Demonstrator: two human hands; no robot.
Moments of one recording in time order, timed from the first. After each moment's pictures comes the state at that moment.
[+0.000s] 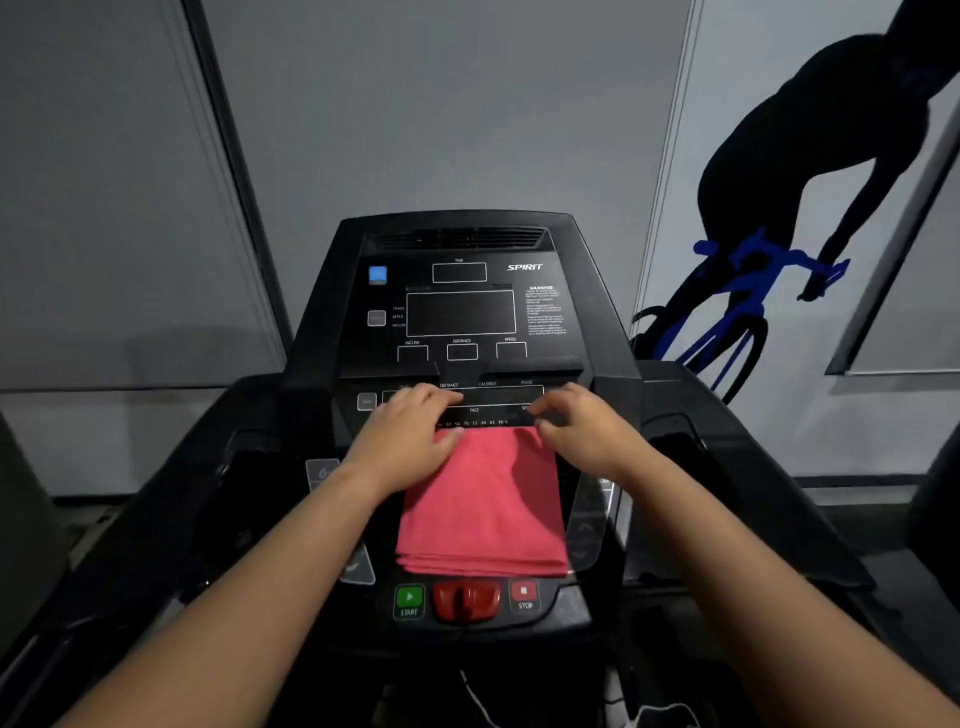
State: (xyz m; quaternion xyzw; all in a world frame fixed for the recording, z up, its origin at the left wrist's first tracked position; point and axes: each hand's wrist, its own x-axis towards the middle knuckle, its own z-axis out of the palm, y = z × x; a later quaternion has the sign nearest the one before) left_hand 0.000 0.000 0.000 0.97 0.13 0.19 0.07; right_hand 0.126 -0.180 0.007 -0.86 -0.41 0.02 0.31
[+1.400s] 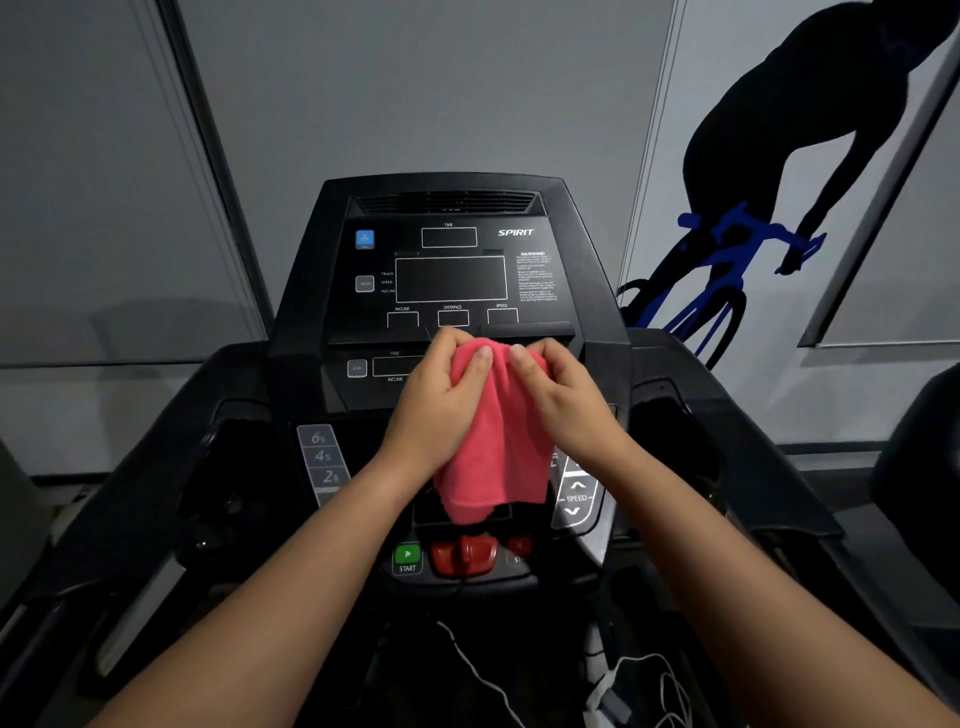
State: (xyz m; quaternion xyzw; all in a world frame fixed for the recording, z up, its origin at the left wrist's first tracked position) left_hand -0.015 -0.064 0.019 0.81 0.07 0.38 0.44; right_hand 0.070 -0.173 0.013 -0.69 -0.35 0.04 0.62
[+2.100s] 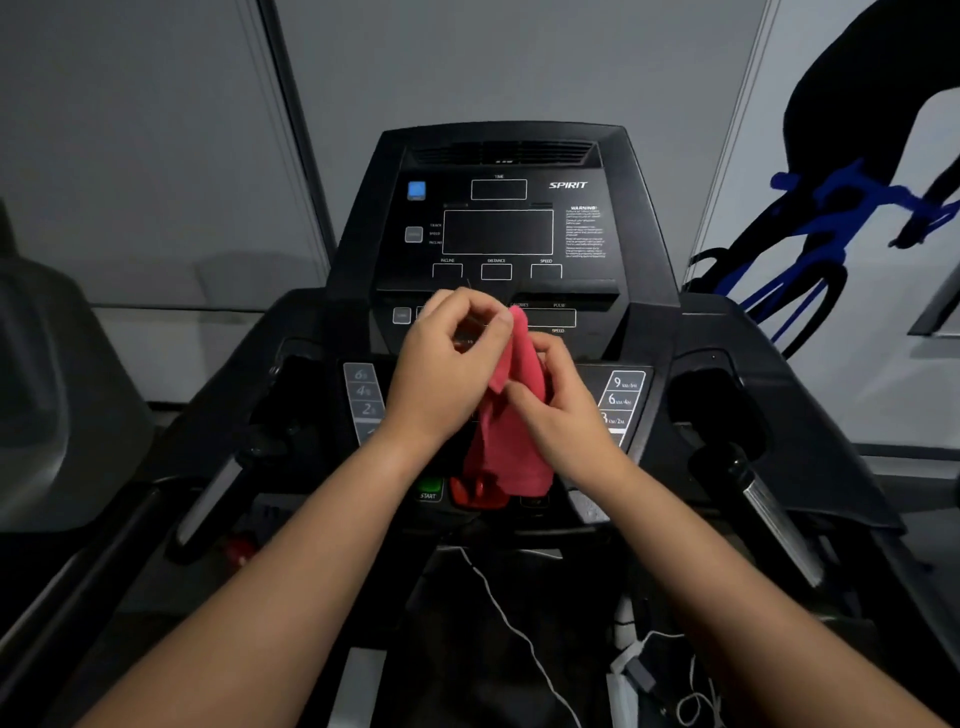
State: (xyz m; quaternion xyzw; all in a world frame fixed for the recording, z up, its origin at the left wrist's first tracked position) left_hand -0.053 -0.095 0.028 0.80 0.12 0.44 0.40; right_hand 0.027 -0.188 -0.019 -0.61 -0.44 0.11 0.65
